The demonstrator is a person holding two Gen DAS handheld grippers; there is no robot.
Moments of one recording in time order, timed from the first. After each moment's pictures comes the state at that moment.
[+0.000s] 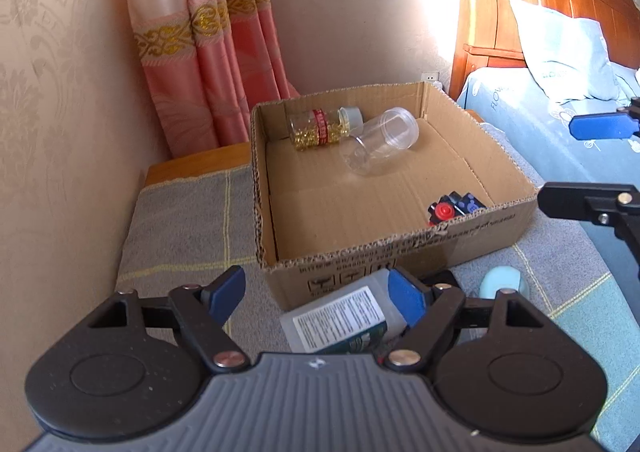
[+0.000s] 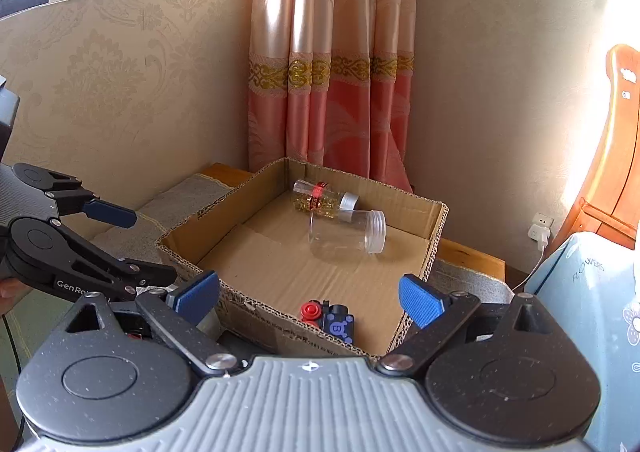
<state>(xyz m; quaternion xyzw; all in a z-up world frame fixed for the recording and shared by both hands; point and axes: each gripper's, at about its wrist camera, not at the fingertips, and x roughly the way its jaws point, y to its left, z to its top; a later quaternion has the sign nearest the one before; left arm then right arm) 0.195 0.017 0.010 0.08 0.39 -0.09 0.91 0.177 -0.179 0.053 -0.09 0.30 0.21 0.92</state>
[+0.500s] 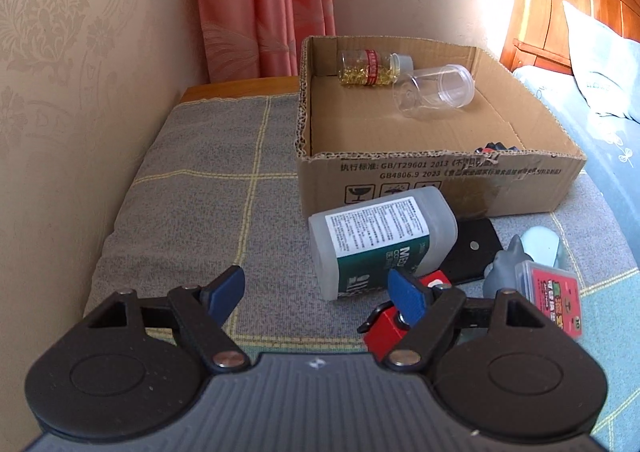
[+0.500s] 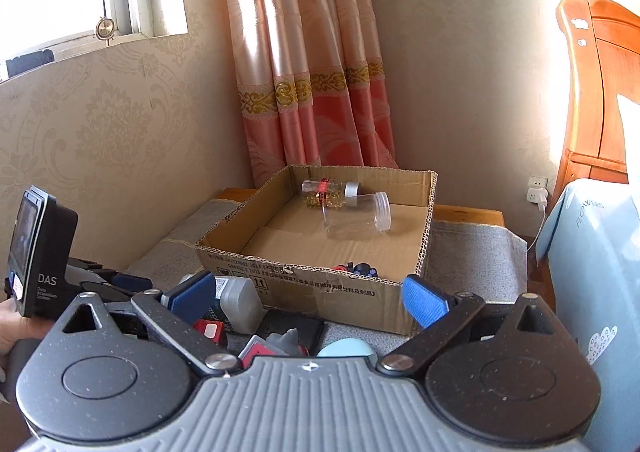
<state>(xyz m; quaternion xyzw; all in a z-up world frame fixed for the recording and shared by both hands) 0.172 0.034 -0.039 0.02 0.43 -0.03 0.90 0.113 -0.200 0.048 0.02 0.28 0.20 0.94</state>
